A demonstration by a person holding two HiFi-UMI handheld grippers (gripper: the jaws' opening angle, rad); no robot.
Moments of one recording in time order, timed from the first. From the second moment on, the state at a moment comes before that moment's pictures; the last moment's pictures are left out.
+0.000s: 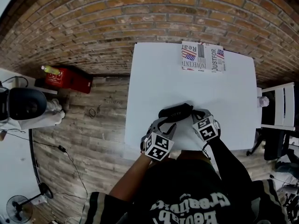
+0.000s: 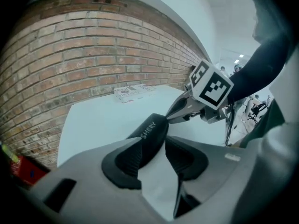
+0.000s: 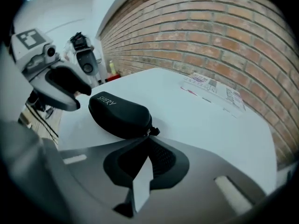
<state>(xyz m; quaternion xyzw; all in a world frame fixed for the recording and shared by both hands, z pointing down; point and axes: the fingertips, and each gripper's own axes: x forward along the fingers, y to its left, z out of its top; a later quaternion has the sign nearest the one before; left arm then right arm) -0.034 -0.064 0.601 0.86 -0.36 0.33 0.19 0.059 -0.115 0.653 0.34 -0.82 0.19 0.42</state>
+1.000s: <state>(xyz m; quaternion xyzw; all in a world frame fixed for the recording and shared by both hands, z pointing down) -0.055 -0.092 0.611 0.87 -0.33 0.34 0.16 -0.008 -0.038 0.658 0.29 -0.82 0.16 0.46</state>
